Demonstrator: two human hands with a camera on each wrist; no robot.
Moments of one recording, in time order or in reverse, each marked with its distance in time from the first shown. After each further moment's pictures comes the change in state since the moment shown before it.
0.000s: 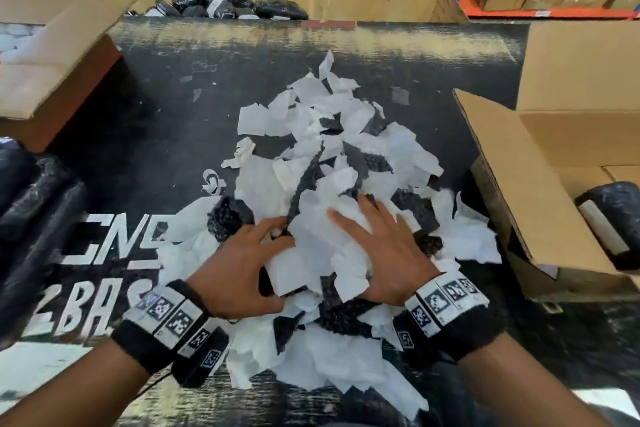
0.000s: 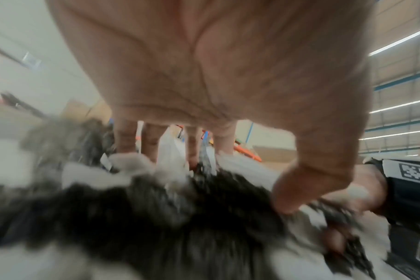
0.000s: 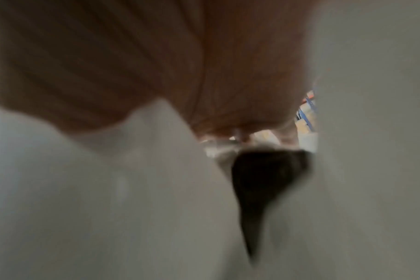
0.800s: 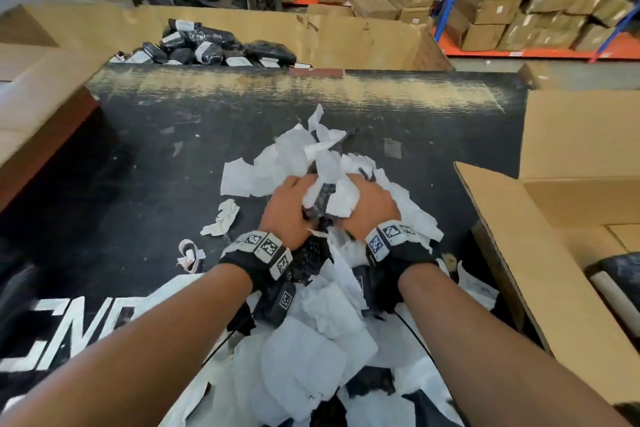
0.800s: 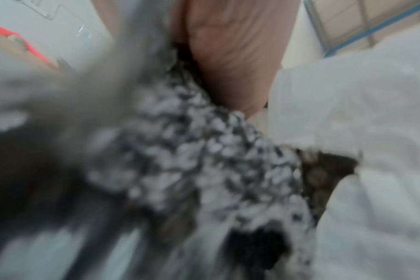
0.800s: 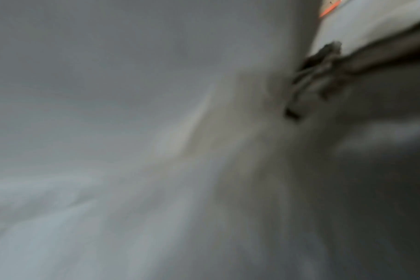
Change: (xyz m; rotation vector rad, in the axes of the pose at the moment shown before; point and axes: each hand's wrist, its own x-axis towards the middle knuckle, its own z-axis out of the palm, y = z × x) left_hand 0.232 -0.026 -0.041 -0.193 0.424 -0.089; right_hand 0.183 0.048 -0.077 0.289 0.368 0.374
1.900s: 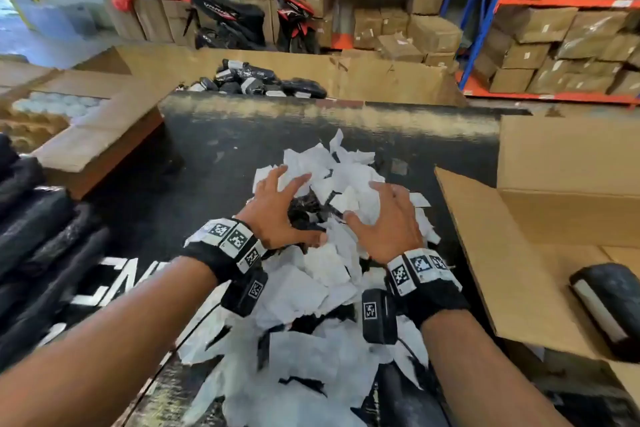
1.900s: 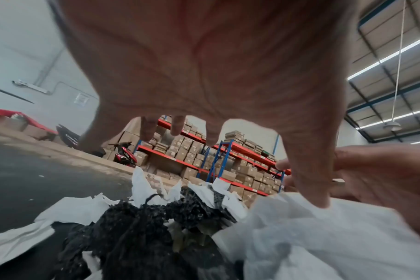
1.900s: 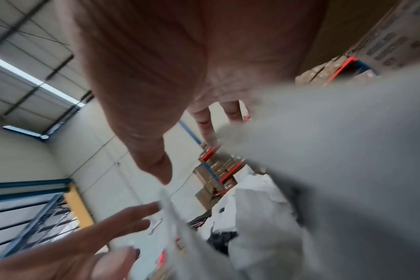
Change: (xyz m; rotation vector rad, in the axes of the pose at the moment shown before) left_hand -0.087 0.056 -0.085 0.180 -0.139 -0.135; right_hand -0.117 0.004 -0.058 0.190 0.201 -0.161
